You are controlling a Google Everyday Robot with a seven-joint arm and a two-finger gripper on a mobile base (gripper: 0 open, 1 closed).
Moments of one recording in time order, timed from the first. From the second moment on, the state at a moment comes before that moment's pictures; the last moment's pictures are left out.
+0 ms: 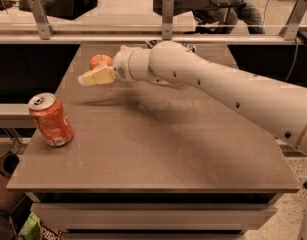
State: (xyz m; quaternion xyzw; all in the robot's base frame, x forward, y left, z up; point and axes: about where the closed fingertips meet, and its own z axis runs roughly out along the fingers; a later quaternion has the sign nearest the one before) arm 0.700 0.140 0.882 -0.38 0.70 0.25 0.54
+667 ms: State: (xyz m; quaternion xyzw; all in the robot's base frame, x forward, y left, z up) arm 0.735 0.148 0.858 -0.38 0.72 0.27 0.52
